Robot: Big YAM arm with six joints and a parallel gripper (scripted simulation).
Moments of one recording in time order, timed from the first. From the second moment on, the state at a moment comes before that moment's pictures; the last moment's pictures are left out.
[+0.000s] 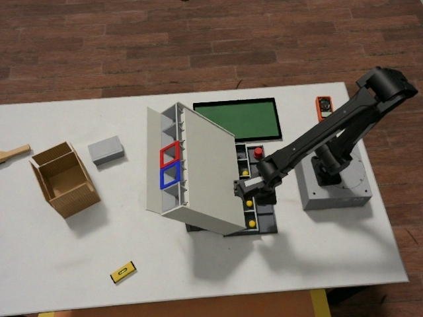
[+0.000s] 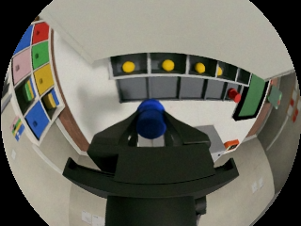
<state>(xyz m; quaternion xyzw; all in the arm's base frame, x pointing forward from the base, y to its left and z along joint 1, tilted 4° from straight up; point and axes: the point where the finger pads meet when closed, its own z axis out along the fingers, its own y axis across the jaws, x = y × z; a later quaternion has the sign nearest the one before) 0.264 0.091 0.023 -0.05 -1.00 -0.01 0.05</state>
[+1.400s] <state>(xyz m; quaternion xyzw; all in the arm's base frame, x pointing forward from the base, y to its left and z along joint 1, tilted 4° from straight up) 0.236 -0.016 0.025 -0.04 -1.00 -0.02 0.03</state>
